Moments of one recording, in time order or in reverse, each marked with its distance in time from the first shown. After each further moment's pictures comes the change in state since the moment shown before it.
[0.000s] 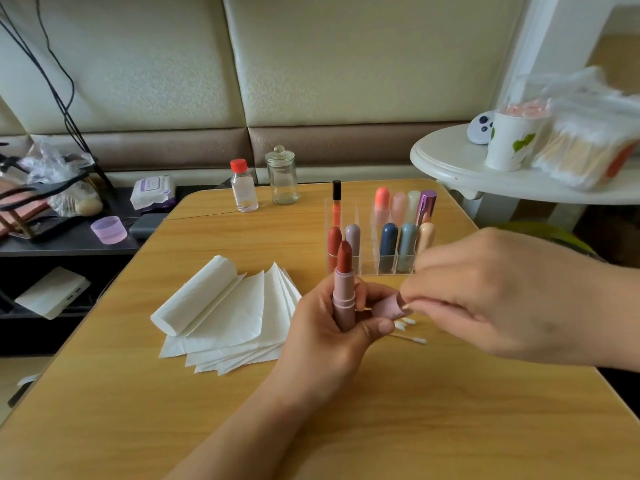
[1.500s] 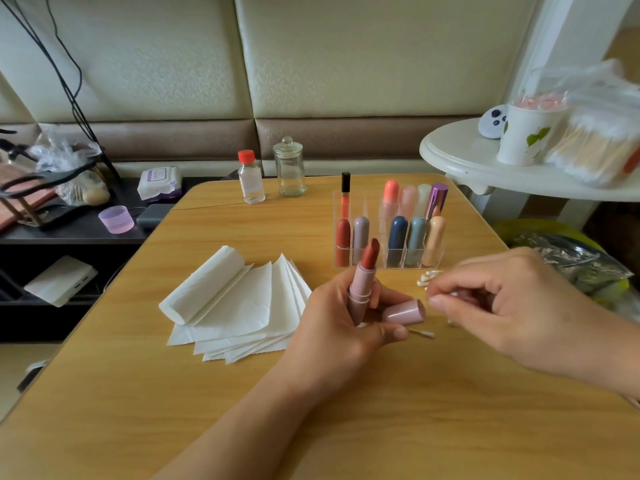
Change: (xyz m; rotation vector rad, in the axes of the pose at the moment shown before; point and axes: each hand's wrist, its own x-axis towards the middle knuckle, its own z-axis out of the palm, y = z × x) left_hand 0.003 0.006 -0.002 0.162 -0.046 -0.091; right_hand -0.068 0.016 0.067 0.485 0.258 0.529
